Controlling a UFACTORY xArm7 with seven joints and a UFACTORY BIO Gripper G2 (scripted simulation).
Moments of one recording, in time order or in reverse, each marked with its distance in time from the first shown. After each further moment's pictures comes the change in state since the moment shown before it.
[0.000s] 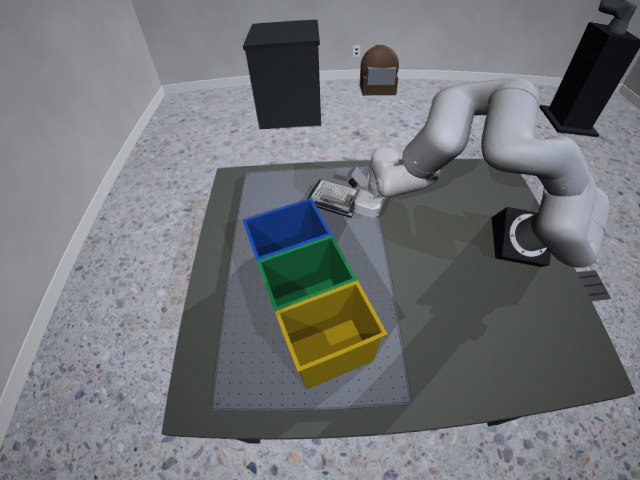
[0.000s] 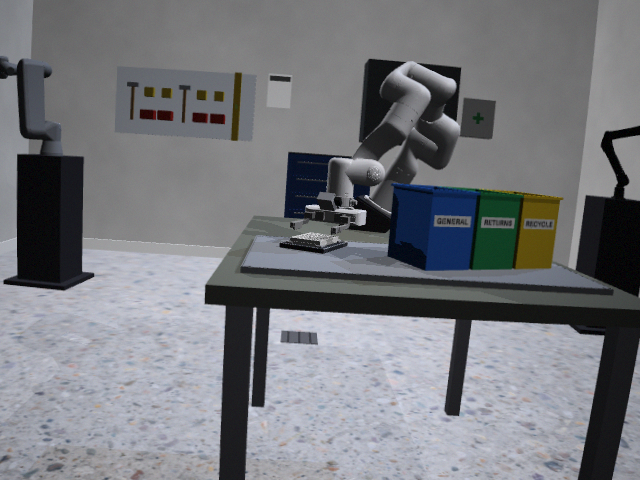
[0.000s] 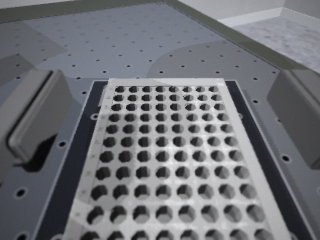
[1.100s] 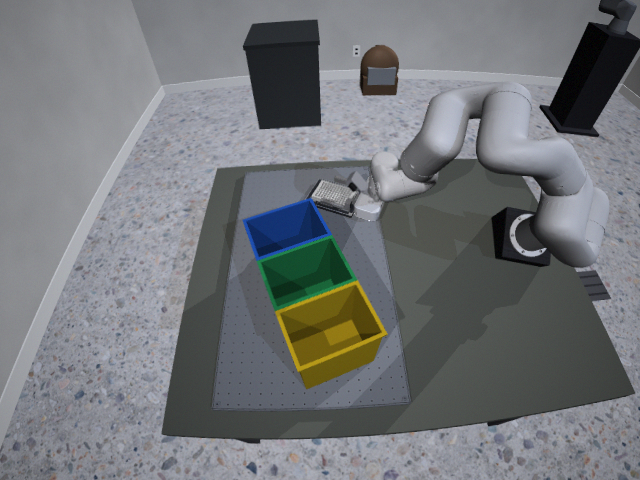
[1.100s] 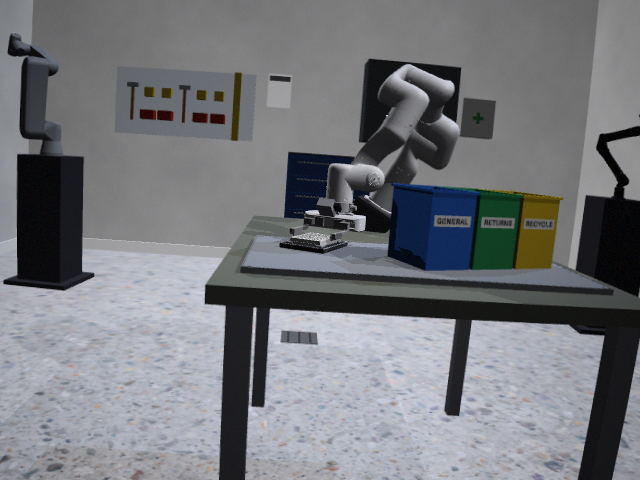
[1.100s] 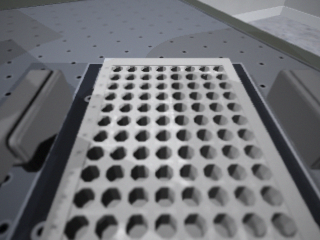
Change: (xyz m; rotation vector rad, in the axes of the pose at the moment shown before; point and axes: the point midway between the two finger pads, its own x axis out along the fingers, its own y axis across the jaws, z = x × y) arm 0.000 0.000 -0.016 0.000 0.000 0.000
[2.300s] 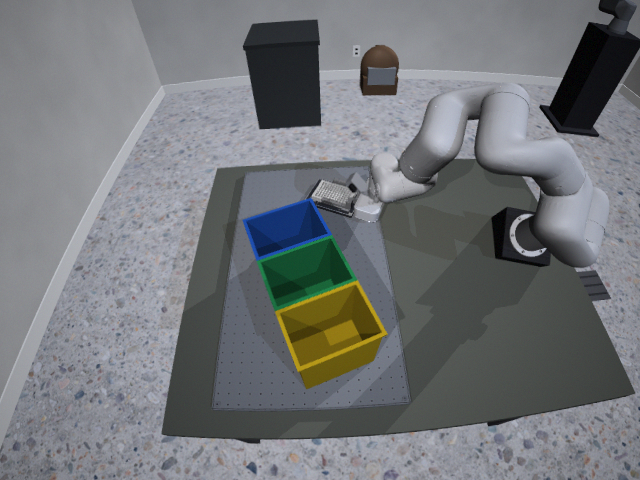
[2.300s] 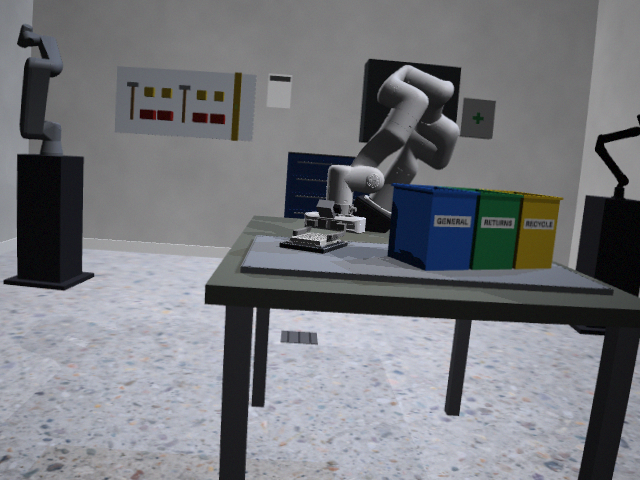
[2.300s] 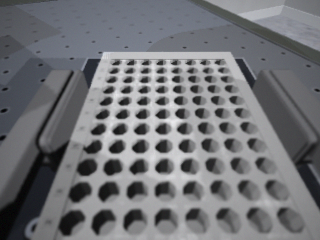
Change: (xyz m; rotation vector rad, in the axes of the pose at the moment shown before) arm 0.000 0.000 -0.004 0.000 0.000 0.000
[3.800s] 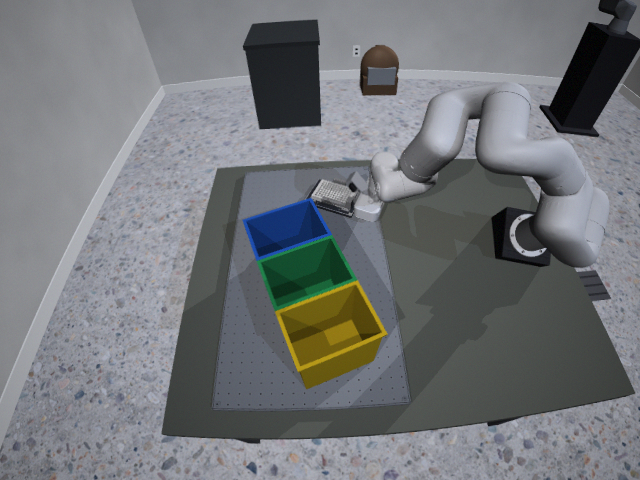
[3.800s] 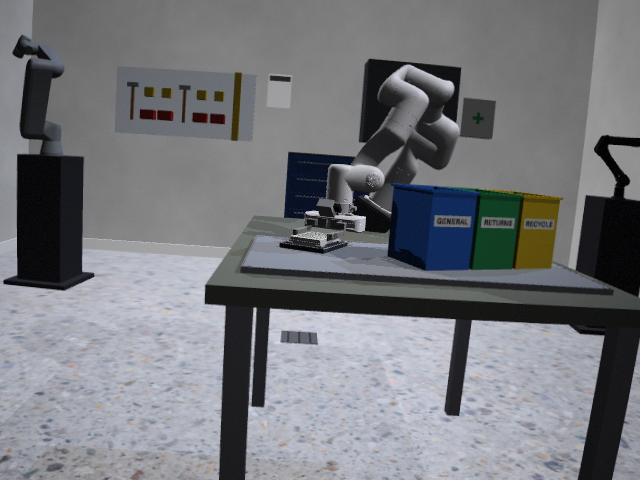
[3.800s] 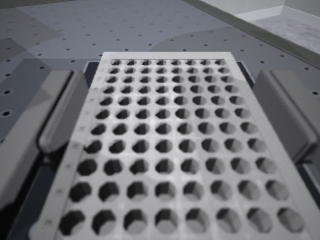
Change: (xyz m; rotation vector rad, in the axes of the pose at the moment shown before) arm 0.000 0.000 0.003 0.000 0.000 0.000
